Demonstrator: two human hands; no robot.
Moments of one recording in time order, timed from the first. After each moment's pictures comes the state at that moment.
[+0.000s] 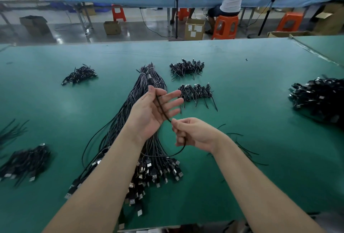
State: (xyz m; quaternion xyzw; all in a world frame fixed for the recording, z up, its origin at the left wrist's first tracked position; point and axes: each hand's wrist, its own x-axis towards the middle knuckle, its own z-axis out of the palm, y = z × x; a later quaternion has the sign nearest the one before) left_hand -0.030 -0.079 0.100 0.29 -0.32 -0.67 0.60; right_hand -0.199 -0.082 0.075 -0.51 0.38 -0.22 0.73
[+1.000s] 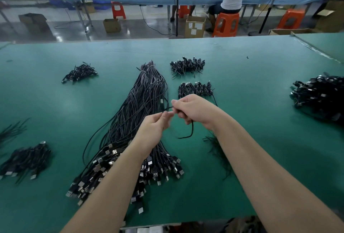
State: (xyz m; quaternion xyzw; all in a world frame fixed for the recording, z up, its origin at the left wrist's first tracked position) left_hand -0.031 -0.053 0.055 0.55 -0.48 -0.50 0.46; right_hand -0.185 -0.097 0.134 -0.68 0.48 -0.20 0.51
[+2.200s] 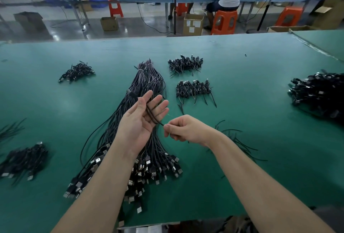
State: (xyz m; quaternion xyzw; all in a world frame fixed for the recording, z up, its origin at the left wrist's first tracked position) left_hand -0.020 -0.049 0.082 0.32 -0.23 -0.61 0.68; right_hand -0.192 -0.084 0.074 -0.71 0.39 -0.16 0.57
